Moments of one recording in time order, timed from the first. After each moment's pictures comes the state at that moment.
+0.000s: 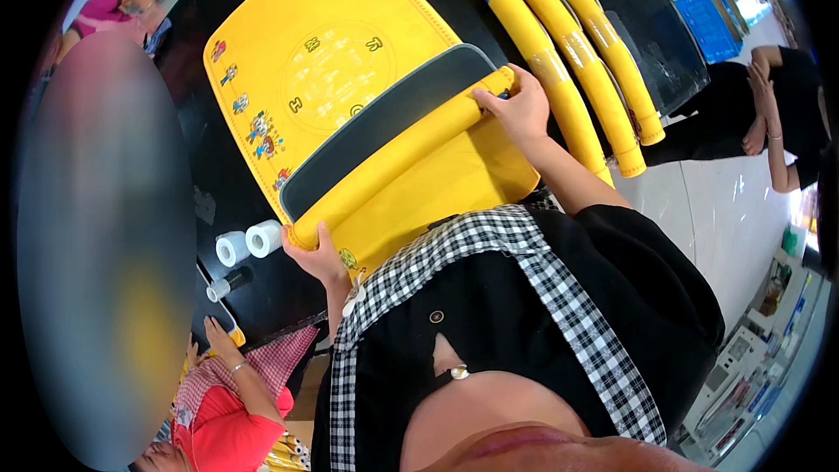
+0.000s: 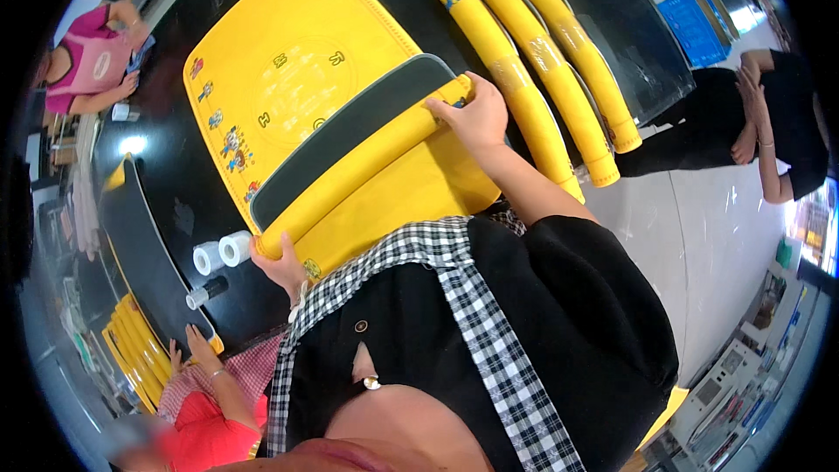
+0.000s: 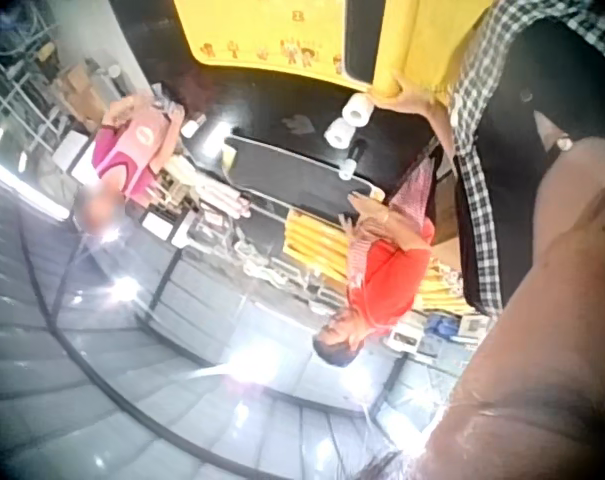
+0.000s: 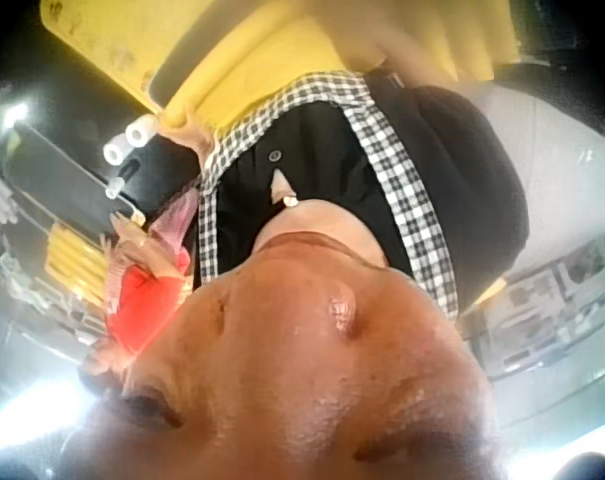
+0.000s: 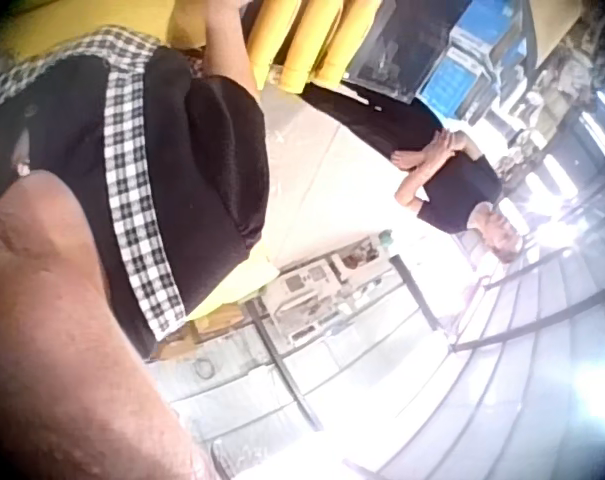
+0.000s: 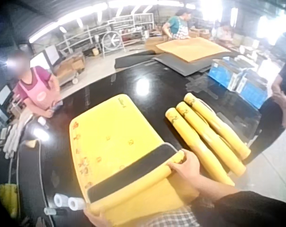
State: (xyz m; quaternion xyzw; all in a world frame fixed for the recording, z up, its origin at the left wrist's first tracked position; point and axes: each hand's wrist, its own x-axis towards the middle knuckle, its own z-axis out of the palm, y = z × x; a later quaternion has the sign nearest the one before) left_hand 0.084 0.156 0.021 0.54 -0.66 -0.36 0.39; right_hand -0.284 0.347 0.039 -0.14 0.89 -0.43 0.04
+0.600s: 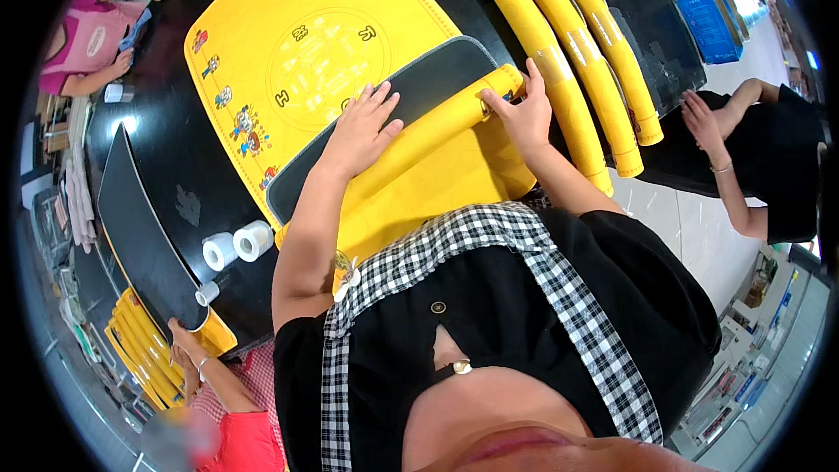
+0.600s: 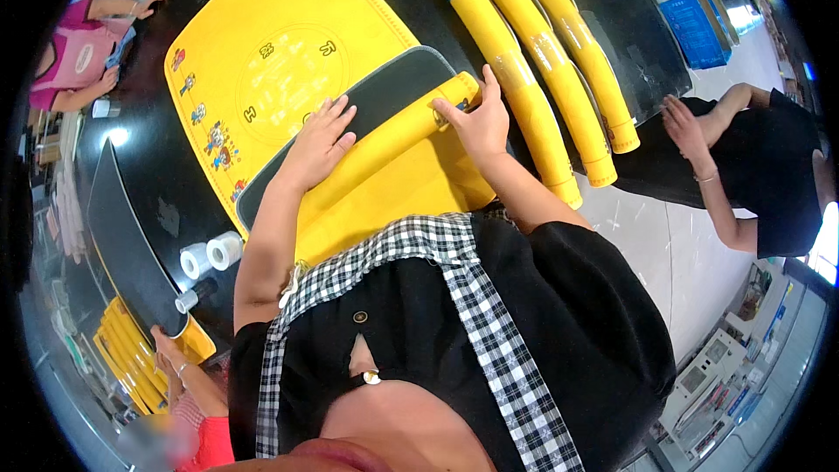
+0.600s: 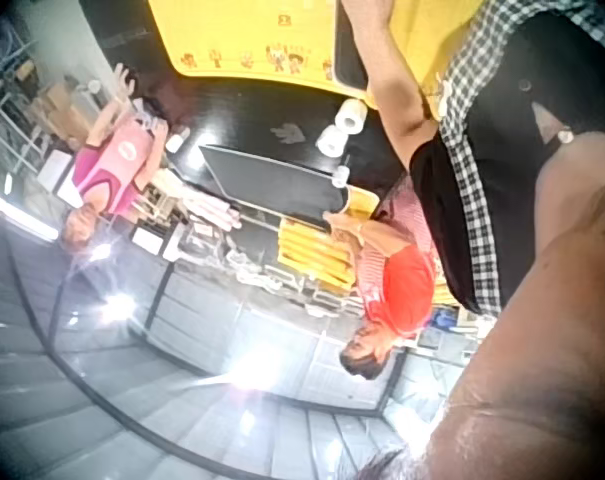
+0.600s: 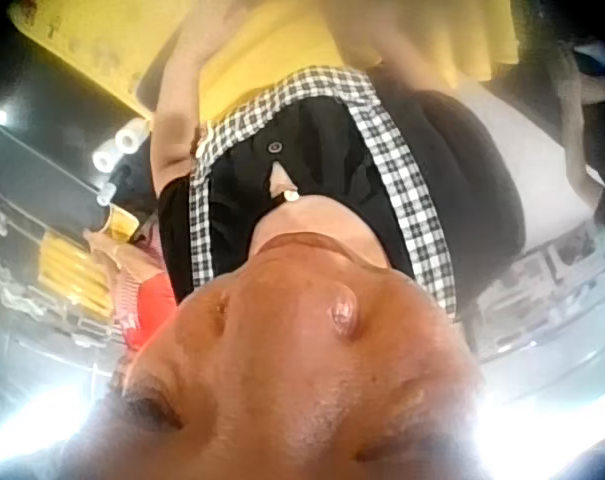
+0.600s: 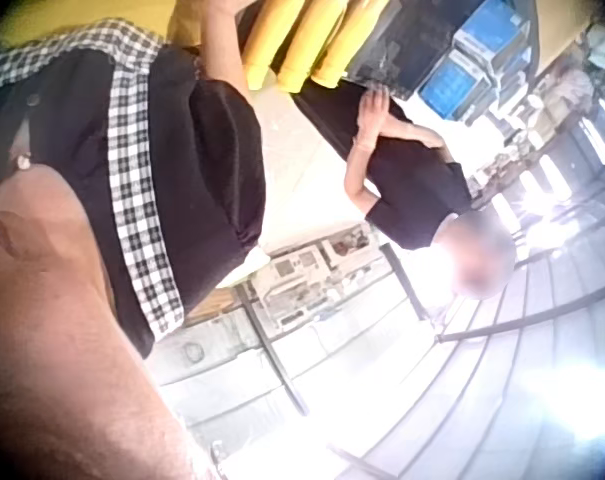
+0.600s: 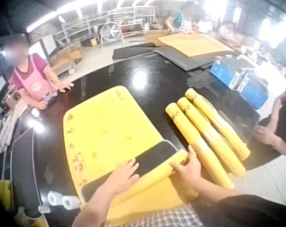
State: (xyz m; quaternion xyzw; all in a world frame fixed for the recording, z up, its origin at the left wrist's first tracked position) left_hand -0.106 0.100 0.051 0.05 -0.96 -0.26 -0.05; right_hand -0.278 0.361 0.029 -0.14 0.89 -0.44 0.04
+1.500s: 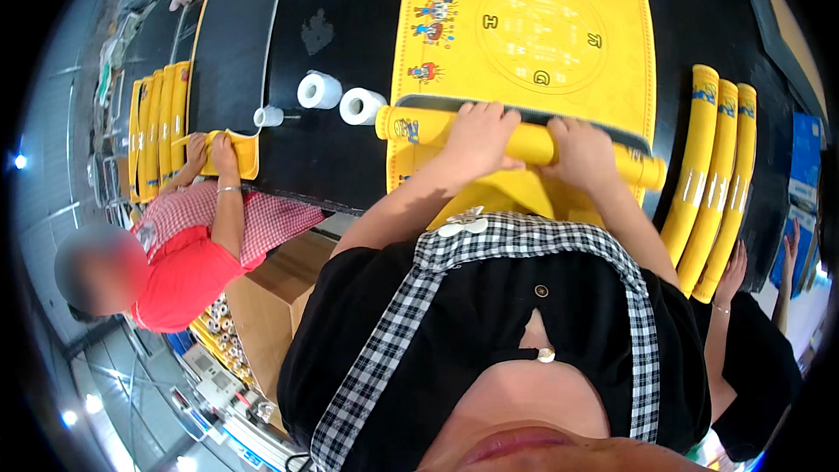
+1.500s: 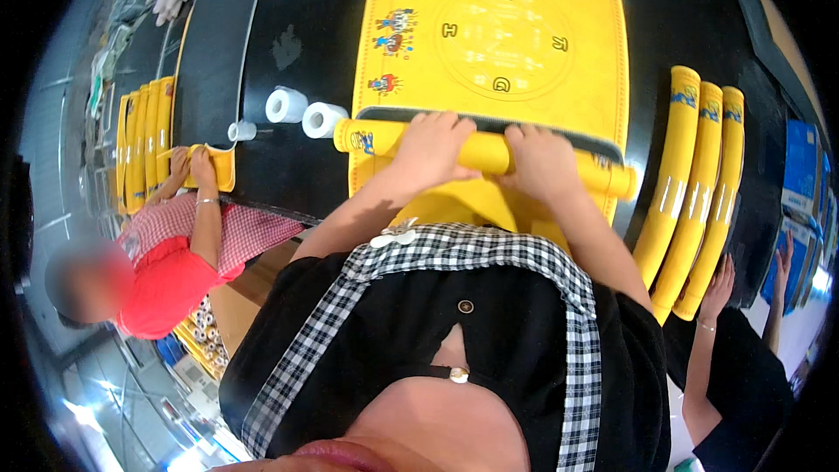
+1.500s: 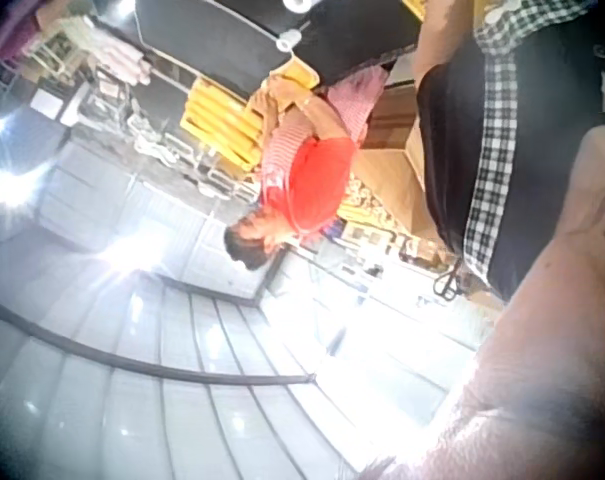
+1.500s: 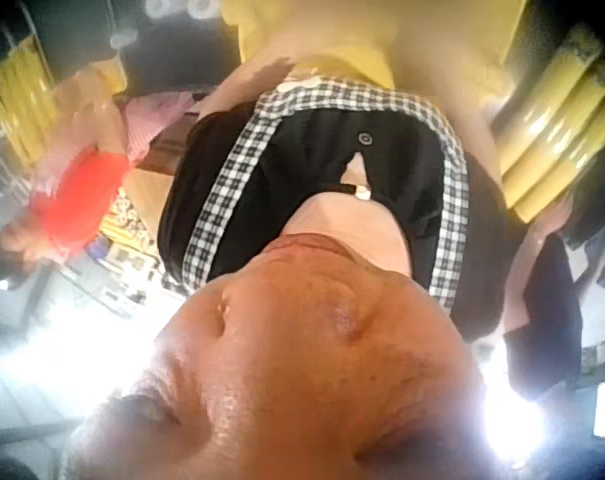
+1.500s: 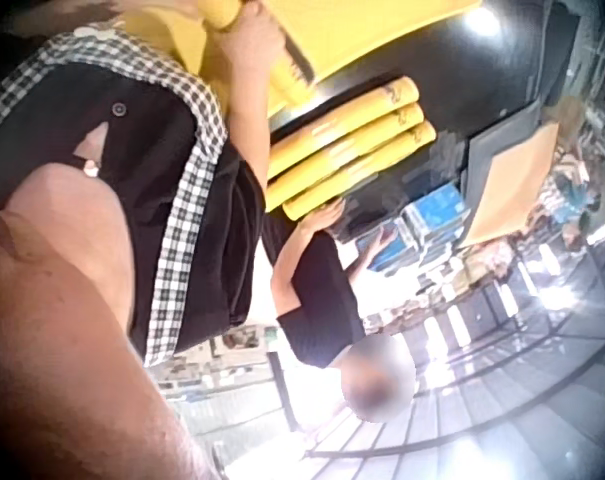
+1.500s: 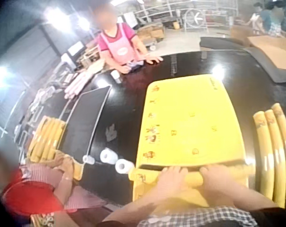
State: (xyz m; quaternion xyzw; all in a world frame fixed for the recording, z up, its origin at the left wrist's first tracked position) left_hand -0.003 0.137 0.086 0.26 -0.95 -0.18 -0.01; right_hand -0.192 0.246 0.090 -0.66 0.73 -0.02 0.16
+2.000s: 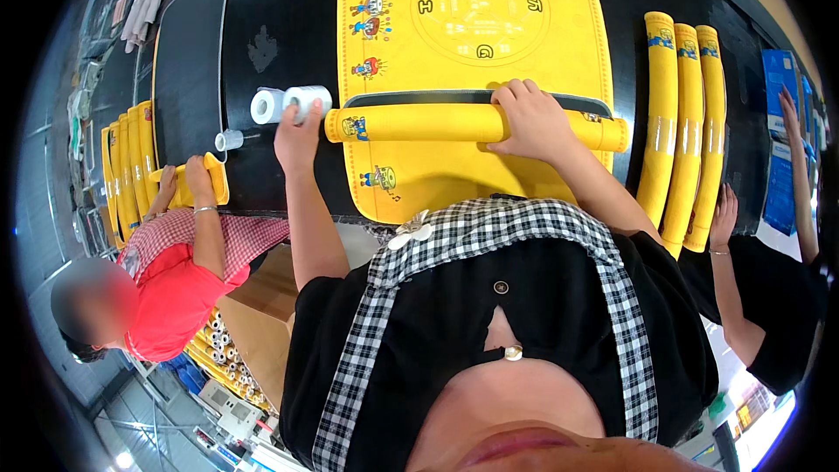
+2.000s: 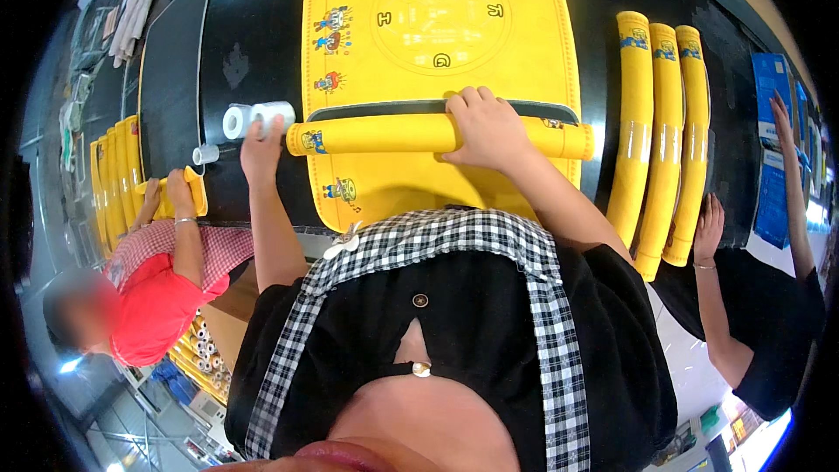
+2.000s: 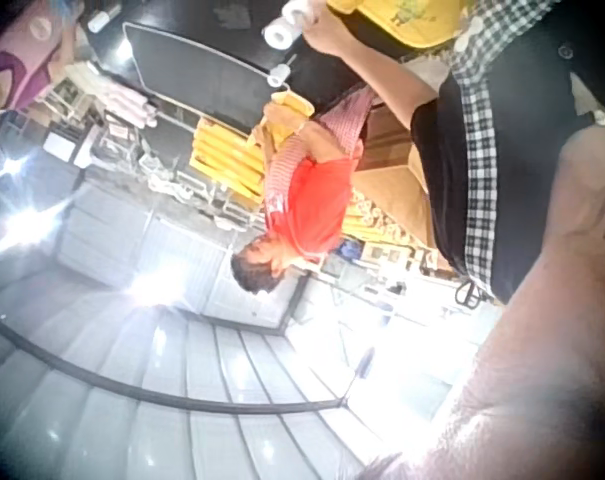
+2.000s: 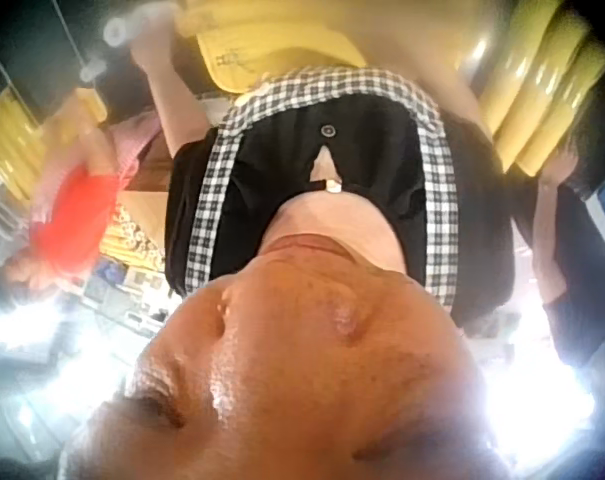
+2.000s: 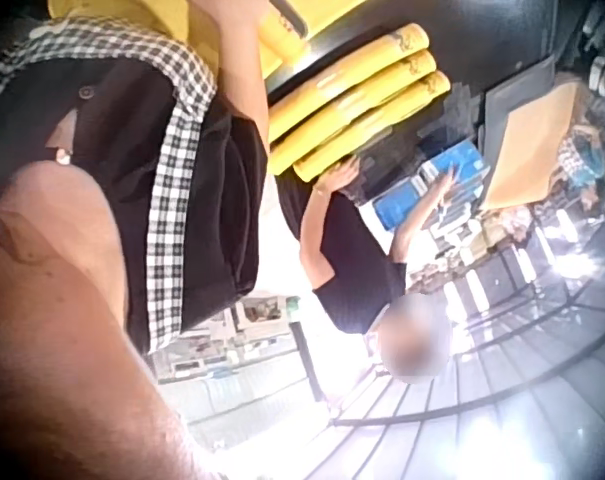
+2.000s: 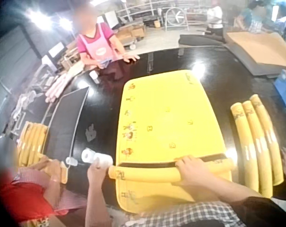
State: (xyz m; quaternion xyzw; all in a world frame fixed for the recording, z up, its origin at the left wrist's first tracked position) left_hand 0.169 0.044 0.045 0.70 -0.68 -0.15 0.14; right_hand -0.202 0.248 0.080 -0.70 0.69 -0.09 0.17
